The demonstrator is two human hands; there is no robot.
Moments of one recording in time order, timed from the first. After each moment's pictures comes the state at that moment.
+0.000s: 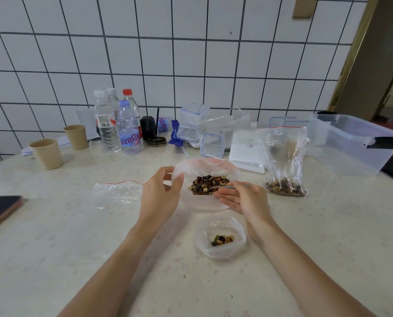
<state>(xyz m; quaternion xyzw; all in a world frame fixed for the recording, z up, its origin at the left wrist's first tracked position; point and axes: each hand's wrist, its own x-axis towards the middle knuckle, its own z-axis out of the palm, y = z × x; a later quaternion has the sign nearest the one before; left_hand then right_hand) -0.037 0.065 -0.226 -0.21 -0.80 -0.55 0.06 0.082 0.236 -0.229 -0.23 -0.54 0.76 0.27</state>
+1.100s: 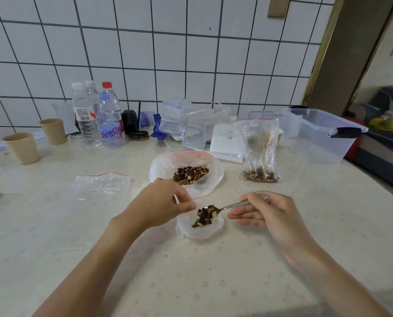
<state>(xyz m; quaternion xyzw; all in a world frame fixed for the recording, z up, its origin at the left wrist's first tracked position) 0.007 0.056 -0.203 -0.47 -0.84 -0.26 -0.06 0.217 0.222 -0.200 -0.21 -0.65 0.68 0.27</state>
